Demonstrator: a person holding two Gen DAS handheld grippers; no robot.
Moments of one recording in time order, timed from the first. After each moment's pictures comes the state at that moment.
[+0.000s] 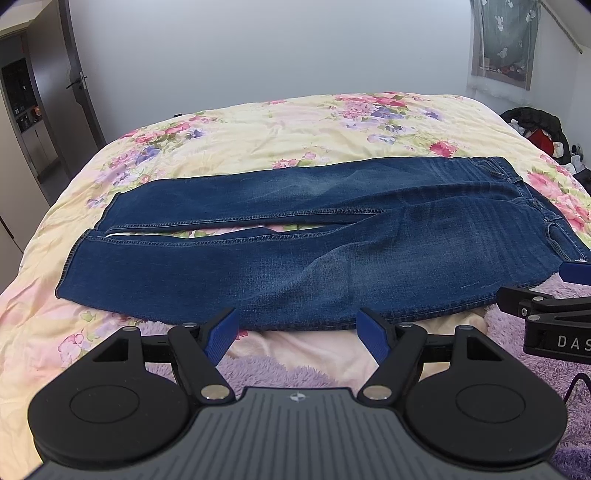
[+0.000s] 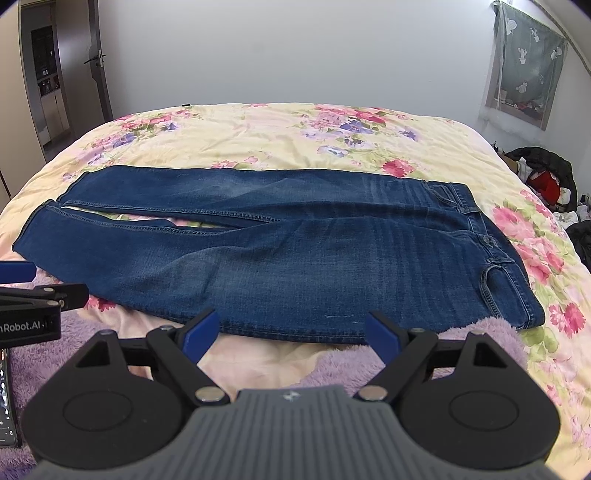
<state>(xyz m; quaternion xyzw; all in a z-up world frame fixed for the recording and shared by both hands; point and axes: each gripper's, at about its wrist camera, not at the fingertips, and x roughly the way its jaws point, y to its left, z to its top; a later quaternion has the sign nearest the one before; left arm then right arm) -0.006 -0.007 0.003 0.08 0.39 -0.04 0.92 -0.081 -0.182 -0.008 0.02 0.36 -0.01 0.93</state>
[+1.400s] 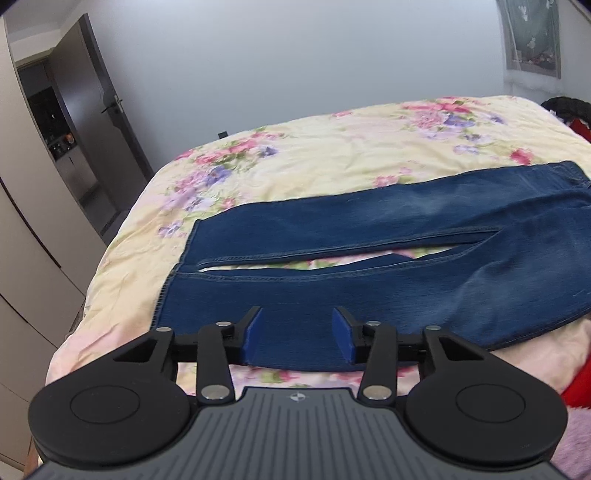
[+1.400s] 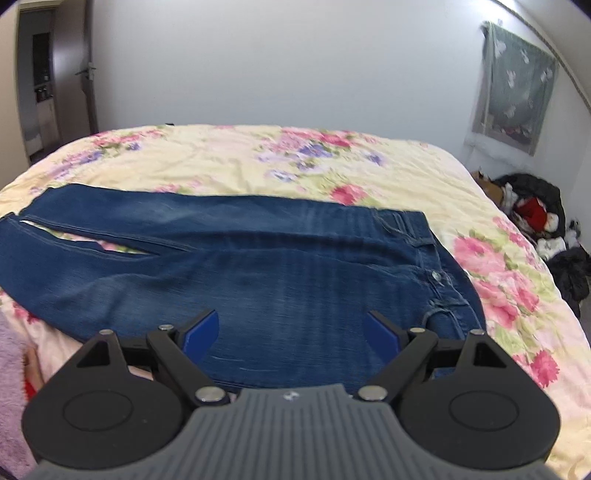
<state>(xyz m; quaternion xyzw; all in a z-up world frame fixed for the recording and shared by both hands) 0.057 0.126 0.023 0.14 0.37 0.01 0.92 -0.037 -0.309 -0.021 0.00 0.33 -0.03 0.94</state>
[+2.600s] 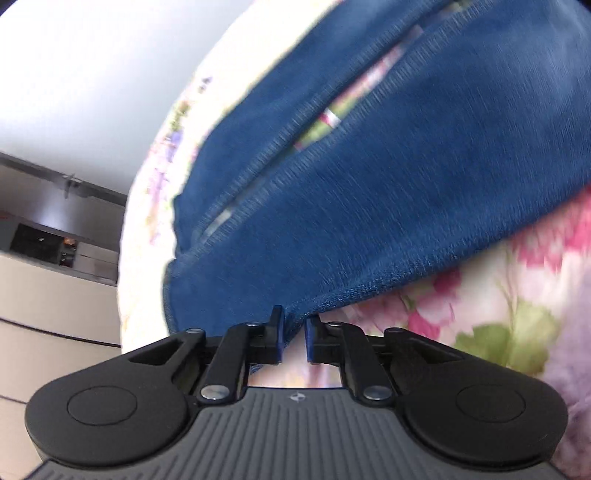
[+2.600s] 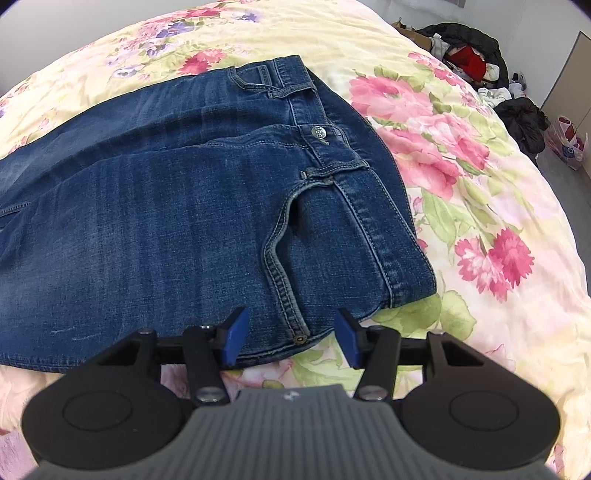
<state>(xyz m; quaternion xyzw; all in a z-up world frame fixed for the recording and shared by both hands) 0.135 0.155 -0.139 0.44 0.43 0.01 0.79 0.029 -0.444 -0.105 0.09 0.51 -0.15 0.84</state>
